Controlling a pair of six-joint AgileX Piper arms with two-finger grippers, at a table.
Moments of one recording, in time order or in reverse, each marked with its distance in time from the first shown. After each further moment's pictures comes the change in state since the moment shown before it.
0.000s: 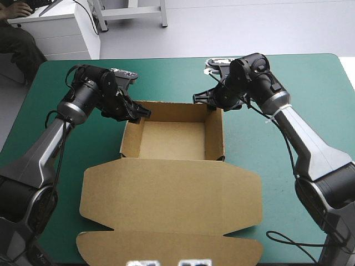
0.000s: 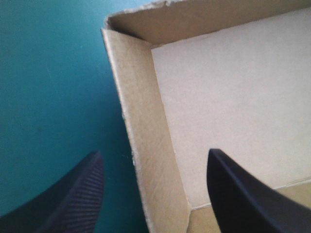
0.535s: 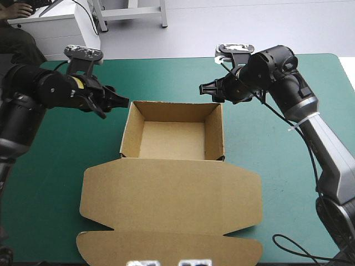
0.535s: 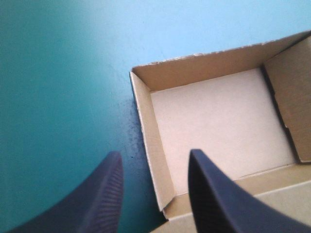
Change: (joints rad) left arm 0.000 -0.356 -0.015 0.006 0.019 -0.008; right arm 0.000 -0.152 0.001 -0.001 0.010 0.000
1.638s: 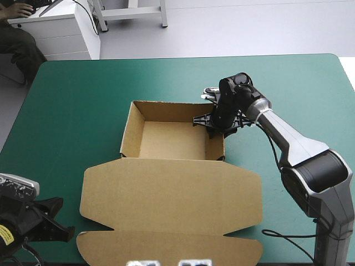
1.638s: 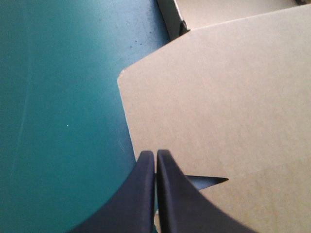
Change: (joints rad) left arm 0.000 -0.945 0.847 0.045 0.001 0.011; right arm 0.000 0.281 0.151 0.040 -0.015 0.042
